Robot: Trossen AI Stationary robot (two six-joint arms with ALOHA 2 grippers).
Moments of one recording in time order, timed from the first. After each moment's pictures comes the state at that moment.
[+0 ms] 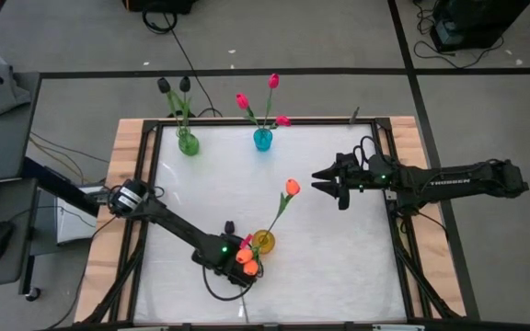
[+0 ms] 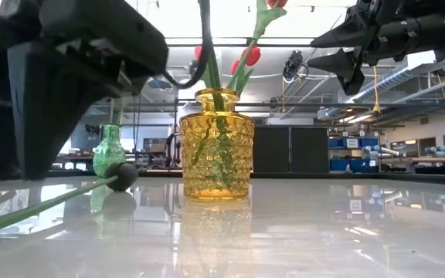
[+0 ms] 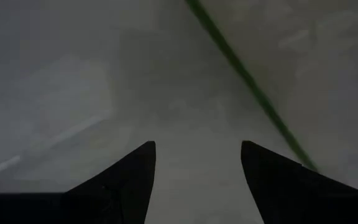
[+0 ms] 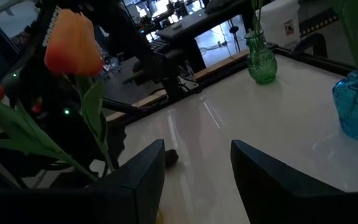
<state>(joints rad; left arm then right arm) -0.50 1.99 1.45 -0.99 0.10 -1.62 -0.12 0.82 0.36 0.32 -0.05 0.44</state>
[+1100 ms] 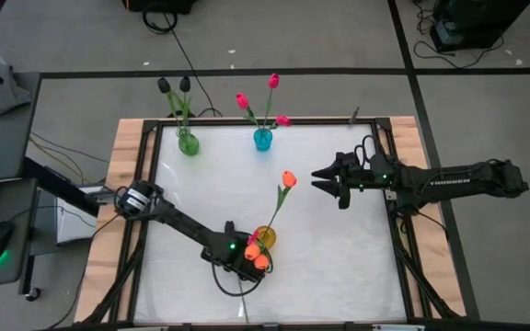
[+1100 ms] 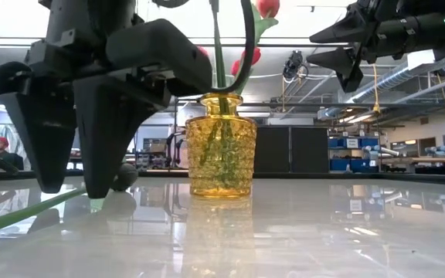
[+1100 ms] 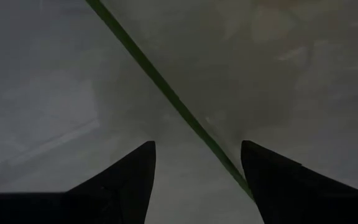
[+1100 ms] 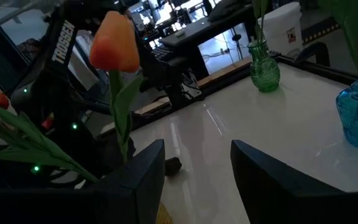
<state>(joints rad) -0.46 2.05 1.50 -0.96 0.03 -1.62 -0.12 0.82 0.36 0.36 -0.05 0.44</state>
